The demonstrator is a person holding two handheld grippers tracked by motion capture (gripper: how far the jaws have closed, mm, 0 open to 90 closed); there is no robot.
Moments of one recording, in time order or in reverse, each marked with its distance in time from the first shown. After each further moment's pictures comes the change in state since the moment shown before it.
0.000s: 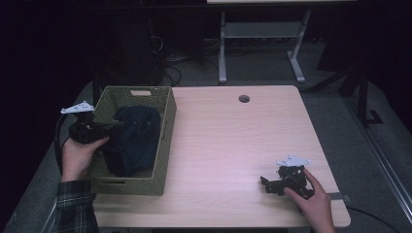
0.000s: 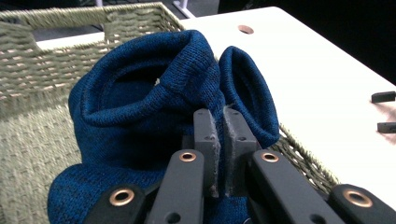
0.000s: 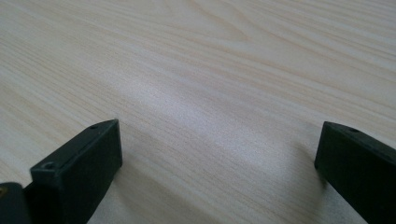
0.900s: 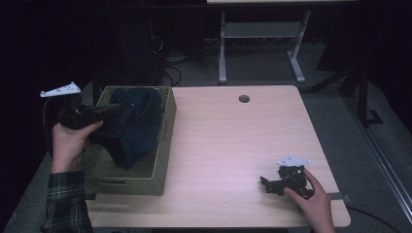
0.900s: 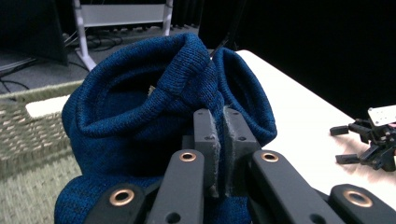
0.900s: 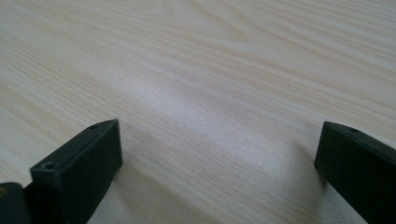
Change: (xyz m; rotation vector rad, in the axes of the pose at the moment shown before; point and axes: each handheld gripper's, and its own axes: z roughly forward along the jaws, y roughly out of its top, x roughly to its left) left arm -0.014 0.048 -0.025 -0.127 -0.088 0.029; right arm 0.000 0.000 0.000 0.000 0.000 0.001
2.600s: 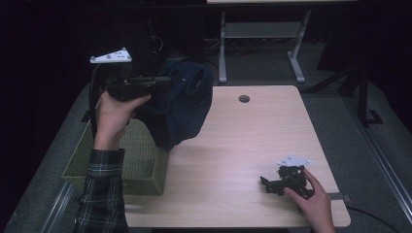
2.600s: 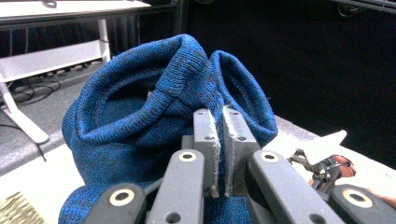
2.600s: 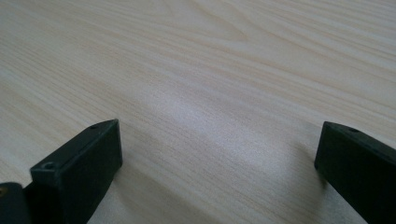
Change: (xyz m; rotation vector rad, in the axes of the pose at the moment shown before) left arm -0.091 0.082 0.083 -0.043 -0.220 0.170; right arm 0.000 0.000 0.000 0.002 0.000 0.006
